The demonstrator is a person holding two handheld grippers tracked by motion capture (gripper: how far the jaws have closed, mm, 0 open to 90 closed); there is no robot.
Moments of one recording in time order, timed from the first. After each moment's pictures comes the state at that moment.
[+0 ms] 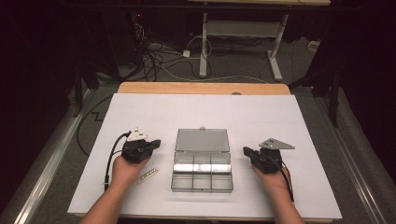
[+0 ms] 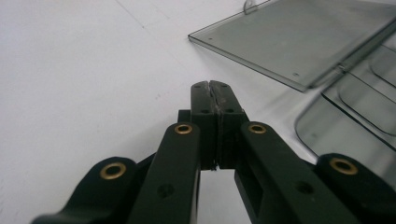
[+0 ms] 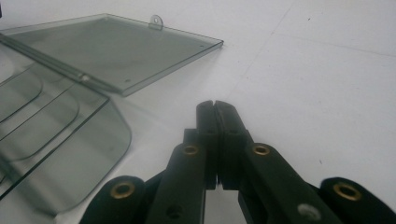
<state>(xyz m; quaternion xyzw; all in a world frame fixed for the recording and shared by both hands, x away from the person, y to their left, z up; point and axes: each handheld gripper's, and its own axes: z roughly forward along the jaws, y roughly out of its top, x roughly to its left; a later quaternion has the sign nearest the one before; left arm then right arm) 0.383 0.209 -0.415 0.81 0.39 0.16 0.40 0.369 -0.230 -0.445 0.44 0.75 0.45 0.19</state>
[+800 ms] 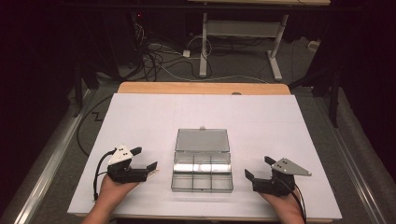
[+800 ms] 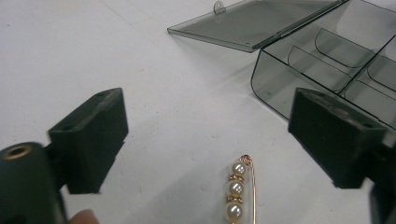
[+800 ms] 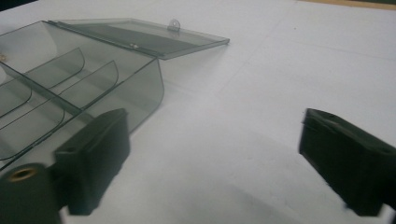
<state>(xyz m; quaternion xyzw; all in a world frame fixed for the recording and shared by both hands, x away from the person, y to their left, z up) 0.332 0.235 -0.422 0.80 0.36 0.17 0.44 0.308 -0.248 -0.449 0.42 0.73 0.48 0.23</state>
